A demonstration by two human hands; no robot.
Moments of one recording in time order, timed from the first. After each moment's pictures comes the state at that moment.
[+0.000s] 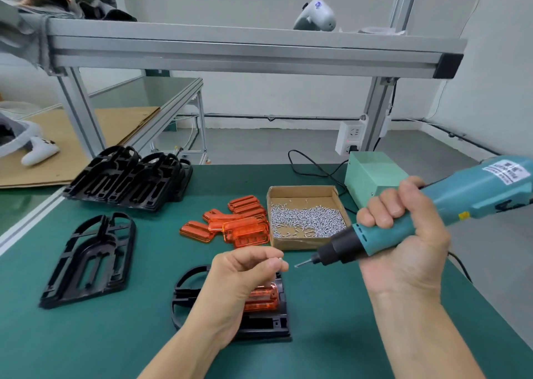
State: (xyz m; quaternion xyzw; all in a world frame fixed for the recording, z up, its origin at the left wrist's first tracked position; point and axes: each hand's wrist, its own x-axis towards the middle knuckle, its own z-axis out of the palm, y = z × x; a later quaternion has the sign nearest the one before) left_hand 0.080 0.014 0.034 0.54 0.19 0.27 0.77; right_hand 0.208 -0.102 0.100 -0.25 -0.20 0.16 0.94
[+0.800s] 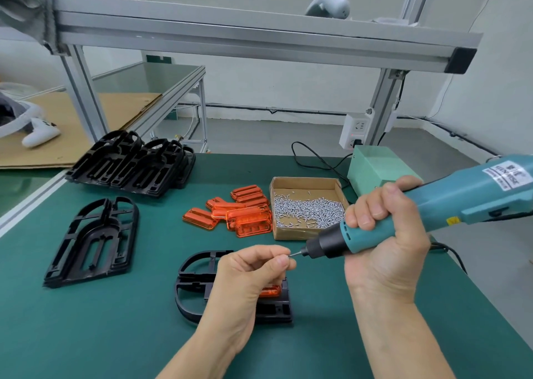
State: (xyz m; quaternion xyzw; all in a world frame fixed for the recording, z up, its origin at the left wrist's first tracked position) left_hand 0.076 -0.006 0.027 0.48 0.21 0.30 0.79; right_hand 0.186 -0.088 0.092 -0.27 -0.22 0.10 0.93
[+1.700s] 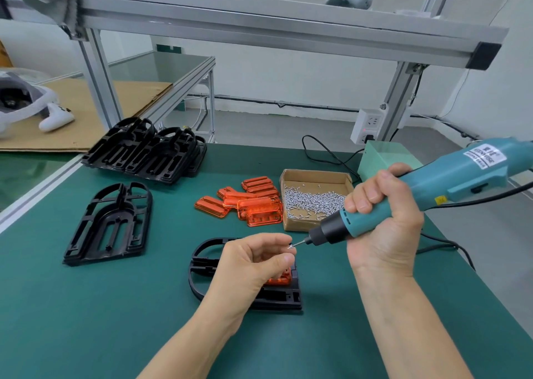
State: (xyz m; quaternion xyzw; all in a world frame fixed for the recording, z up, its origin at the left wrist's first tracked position) left_hand 0.063 0.008 0.021 0.59 0.22 0.27 0.72; right_hand 0.193 -0.073 0.086 -0.29 -0.22 0.16 0.92
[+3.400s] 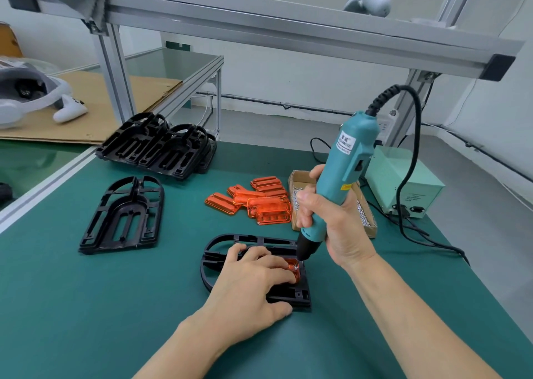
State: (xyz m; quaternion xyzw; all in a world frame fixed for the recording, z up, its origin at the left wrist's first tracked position) left_hand 0.044 0.023 -0.009 0.97 0.16 0.12 0.14; right_hand 0.198 -0.036 0.055 -0.47 -0.45 0.24 0.72
